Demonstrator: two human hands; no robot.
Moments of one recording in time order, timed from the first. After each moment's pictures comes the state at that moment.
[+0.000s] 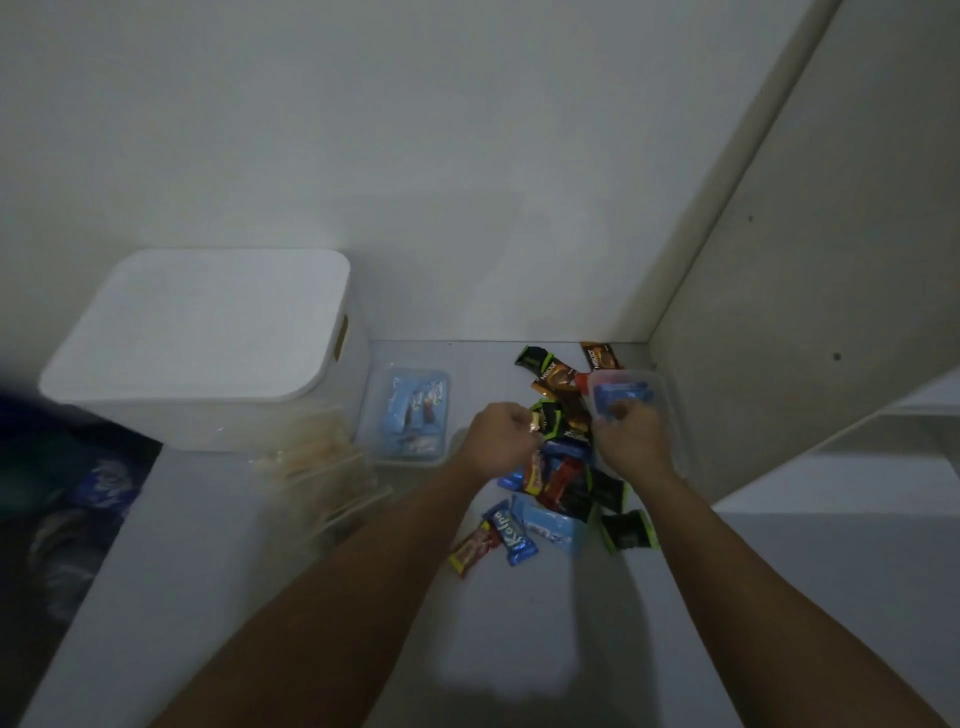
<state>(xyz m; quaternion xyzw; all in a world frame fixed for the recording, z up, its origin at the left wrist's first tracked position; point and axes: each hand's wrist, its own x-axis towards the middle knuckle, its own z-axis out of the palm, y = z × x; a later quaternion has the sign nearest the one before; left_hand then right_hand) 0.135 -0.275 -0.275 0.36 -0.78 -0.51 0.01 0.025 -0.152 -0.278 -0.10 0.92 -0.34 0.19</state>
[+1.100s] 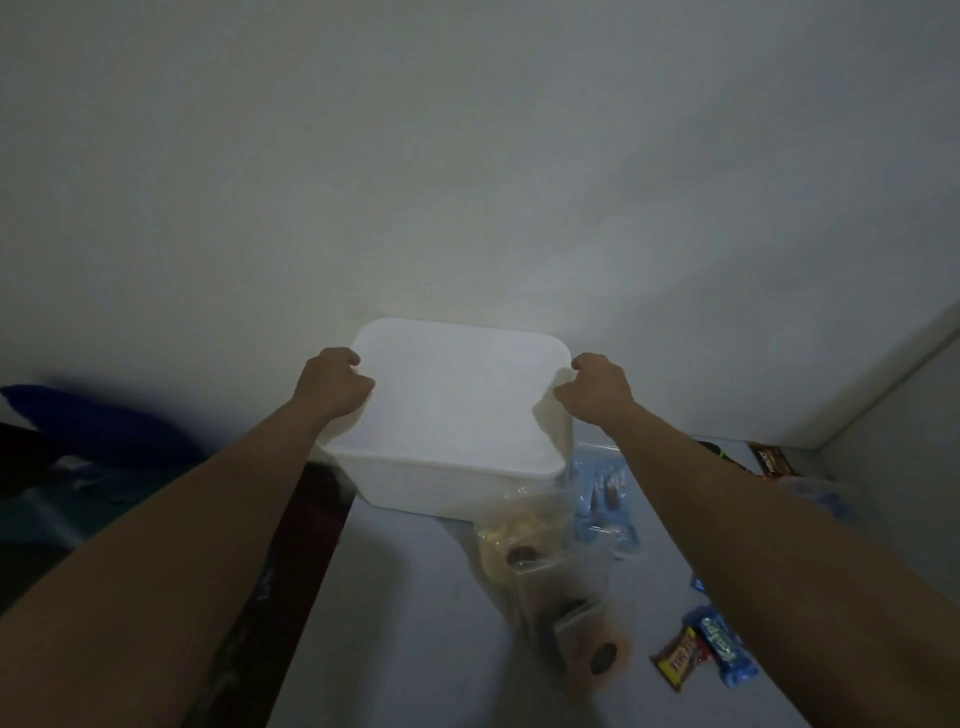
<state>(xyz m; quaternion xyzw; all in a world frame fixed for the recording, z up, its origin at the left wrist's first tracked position) 0.394 -0.655 -0.191 0.53 -0.79 -0.27 0.12 0.157 -0.455 -0.186 -0.31 0.90 -0.25 0.17</state>
